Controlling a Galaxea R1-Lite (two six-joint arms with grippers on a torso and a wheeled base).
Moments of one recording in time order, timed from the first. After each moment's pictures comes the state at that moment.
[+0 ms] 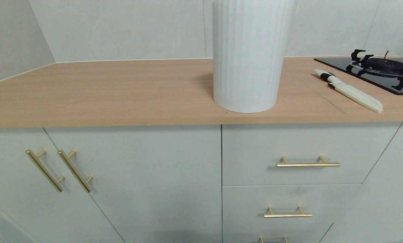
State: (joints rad) left arm 0.00 0.00 0.00 0.00 0.03 0.00; right arm 0.00 0.00 0.00 0.00 0.06 -0.02
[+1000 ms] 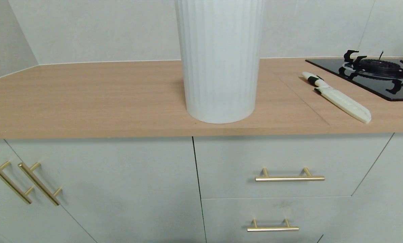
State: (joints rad) left arm 0.00 0.00 0.00 0.00 0.03 0.00; right arm 0.00 0.00 0.00 0.00 0.06 -0.02
